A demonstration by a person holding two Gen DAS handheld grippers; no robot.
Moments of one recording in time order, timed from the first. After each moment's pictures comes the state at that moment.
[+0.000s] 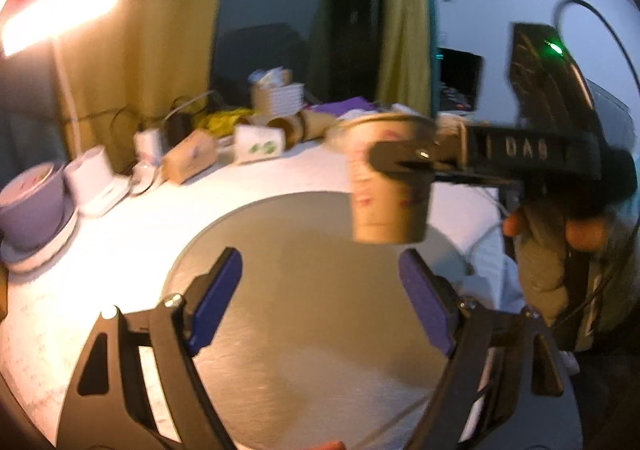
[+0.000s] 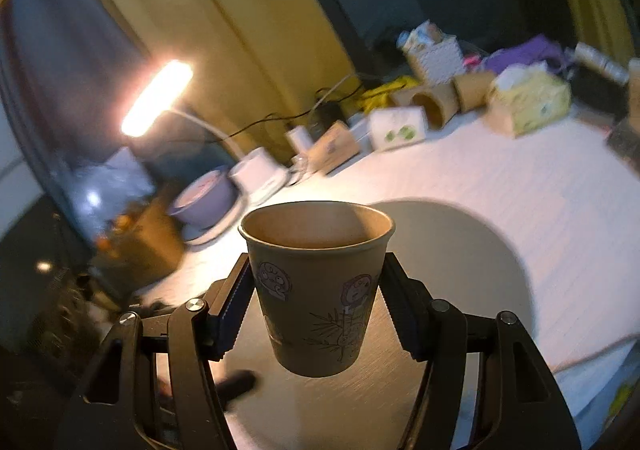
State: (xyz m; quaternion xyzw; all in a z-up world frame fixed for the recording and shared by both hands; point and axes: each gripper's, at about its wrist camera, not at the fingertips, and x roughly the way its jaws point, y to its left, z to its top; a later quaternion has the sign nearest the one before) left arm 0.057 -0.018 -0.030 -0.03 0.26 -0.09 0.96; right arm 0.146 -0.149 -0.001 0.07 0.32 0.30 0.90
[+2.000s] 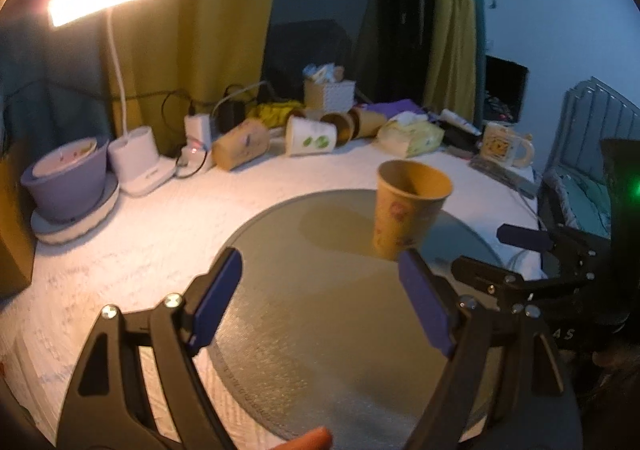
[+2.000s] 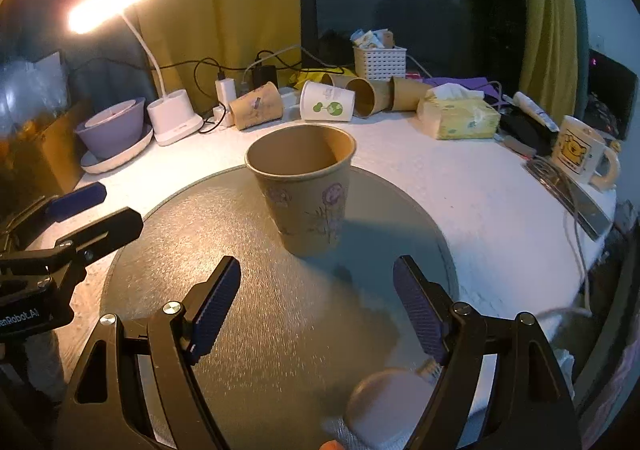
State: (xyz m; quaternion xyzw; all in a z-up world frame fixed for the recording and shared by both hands) left arm 0.050 -0.006 -0.036 -0.04 0.26 -0.02 0.97; right arm 0.092 -0.141 -0.038 -0.07 0.32 0.17 0.93
